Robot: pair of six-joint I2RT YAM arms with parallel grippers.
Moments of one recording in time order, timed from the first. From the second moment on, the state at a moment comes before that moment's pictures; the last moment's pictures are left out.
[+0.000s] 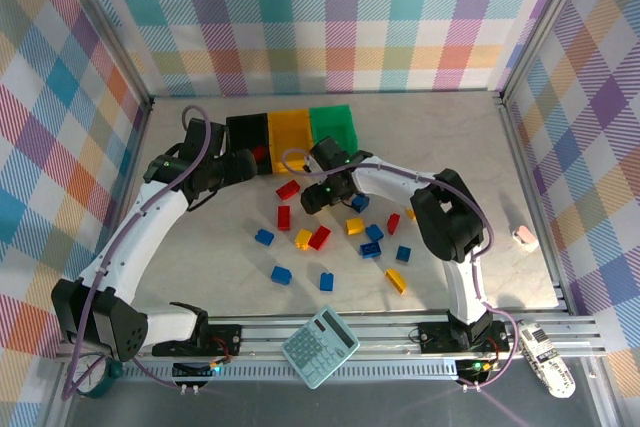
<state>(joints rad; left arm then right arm) -0.29 1.27 1.23 -0.87 -0.12 -0.51 0.73 2.05 1.50 -0.59 -0.14 0.15</state>
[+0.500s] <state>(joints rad) -0.30 1.27 1.23 -0.93 -0.11 -0.50 0.73 2.13 1.57 -0.62 -0.12 0.13</state>
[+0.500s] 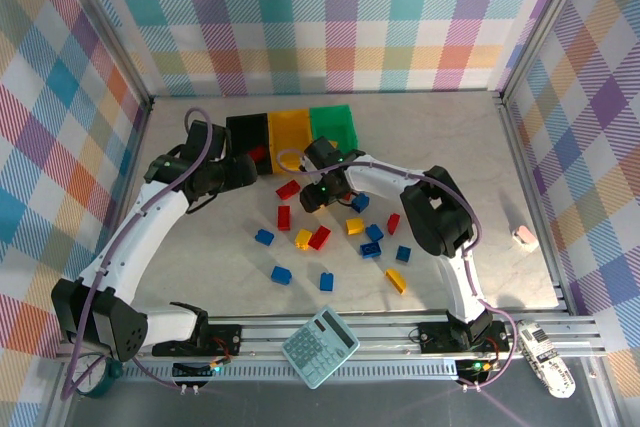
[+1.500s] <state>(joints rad) -0.51 1.24 1.14 -0.95 -0.15 -0.62 0.49 2.20 2.09 -0.76 -0.11 0.10</state>
